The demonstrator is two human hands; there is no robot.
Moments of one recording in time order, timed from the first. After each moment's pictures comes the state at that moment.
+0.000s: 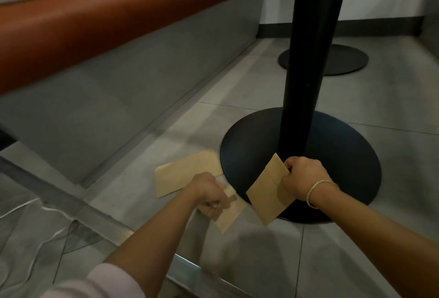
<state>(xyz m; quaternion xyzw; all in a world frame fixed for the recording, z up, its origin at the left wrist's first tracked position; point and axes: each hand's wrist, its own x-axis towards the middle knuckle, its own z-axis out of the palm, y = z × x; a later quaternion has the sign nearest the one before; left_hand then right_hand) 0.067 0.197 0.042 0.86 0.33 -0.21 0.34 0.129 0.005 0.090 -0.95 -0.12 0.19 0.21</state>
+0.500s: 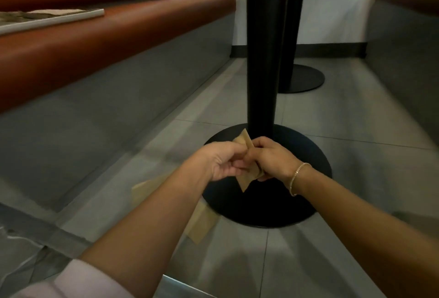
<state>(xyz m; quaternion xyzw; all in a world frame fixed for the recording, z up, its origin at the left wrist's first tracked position) 0.107 0.104 0.166 0.62 0.26 -0.14 0.73 0.124 -0.022 0.168 -0.82 -0.15 0.25 0.48</state>
